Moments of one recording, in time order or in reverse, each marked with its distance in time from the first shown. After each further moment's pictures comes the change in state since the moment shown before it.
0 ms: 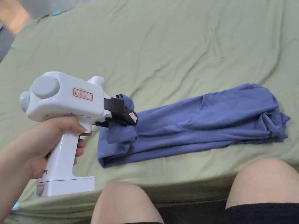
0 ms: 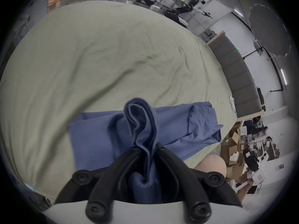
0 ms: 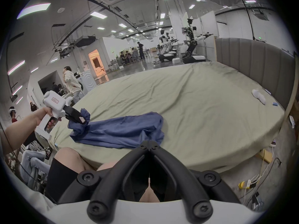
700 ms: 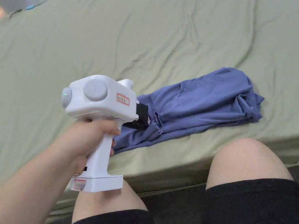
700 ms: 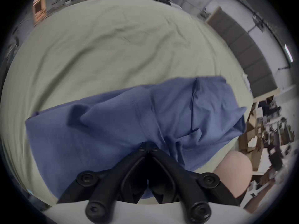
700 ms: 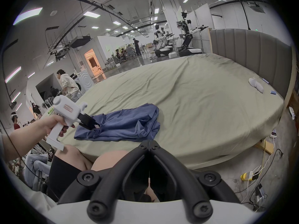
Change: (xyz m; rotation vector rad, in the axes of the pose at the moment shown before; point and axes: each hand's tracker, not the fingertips) left arm 0.057 -0.003 -0.080 -0.101 0.184 -0.186; right arm 0.002 -0.012 0.008 -0.033 -0.006 -0.048
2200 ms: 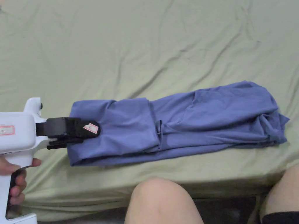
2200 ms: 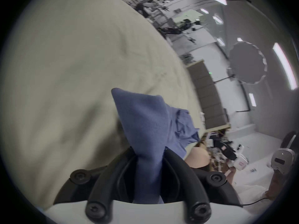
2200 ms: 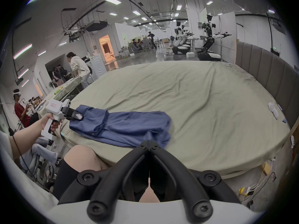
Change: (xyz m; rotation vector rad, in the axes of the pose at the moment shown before) left arm -0.302 -0.127 0.097 0.252 -0.451 0.358; right arm -0.121 0.031 -0.050 -0.069 0.083 0.178
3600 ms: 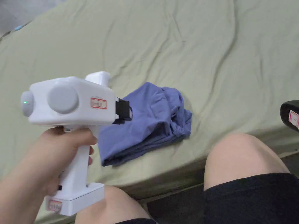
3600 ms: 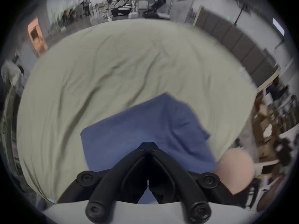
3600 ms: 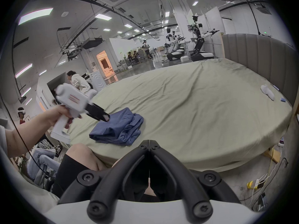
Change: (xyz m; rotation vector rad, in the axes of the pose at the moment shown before) left arm 0.275 -0.030 -0.215 -0.153 0.573 -0.561; right arm 0.085 -0.052 0.052 0.106 0.034 -0.121
